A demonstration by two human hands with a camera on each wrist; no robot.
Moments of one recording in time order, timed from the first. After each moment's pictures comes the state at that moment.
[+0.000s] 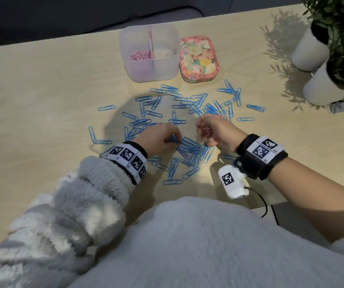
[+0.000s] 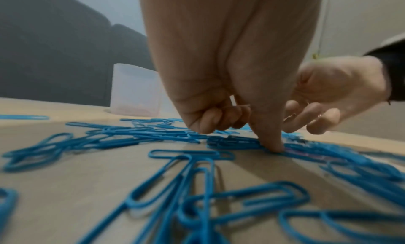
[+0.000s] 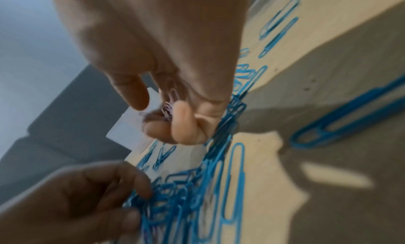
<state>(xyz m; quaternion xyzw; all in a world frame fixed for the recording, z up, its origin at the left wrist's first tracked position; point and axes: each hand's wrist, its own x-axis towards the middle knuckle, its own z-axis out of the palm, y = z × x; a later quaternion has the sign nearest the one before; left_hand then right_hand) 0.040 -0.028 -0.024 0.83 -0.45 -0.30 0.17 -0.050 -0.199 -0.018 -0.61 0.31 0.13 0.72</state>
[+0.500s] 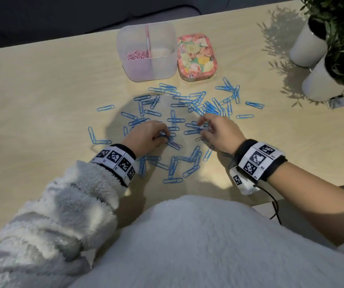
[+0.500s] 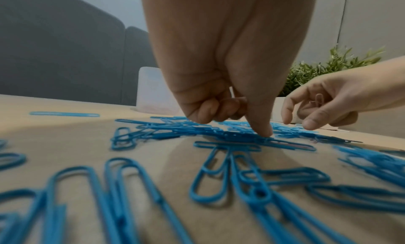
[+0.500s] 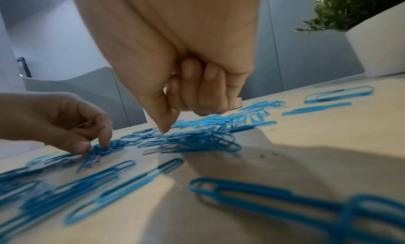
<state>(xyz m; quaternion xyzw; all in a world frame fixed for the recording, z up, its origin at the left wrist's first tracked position) 0.048 -0.006 -0.026 0.85 -0.44 -0.25 0.17 -0.069 -0.205 -0.030 -0.93 0.18 0.07 0.30</state>
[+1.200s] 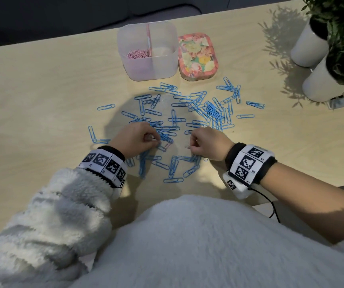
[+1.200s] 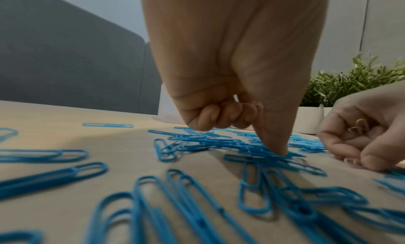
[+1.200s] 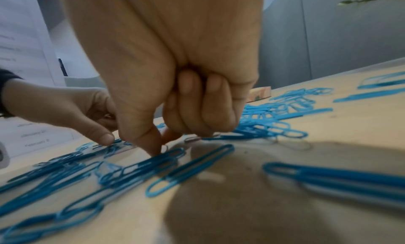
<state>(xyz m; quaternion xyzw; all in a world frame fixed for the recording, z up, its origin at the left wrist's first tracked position) 0.057 0.017 -0.021 0.85 -0.43 -0.24 0.18 -0.066 -0.177 -0.030 -0.94 0.11 0.21 0.27</state>
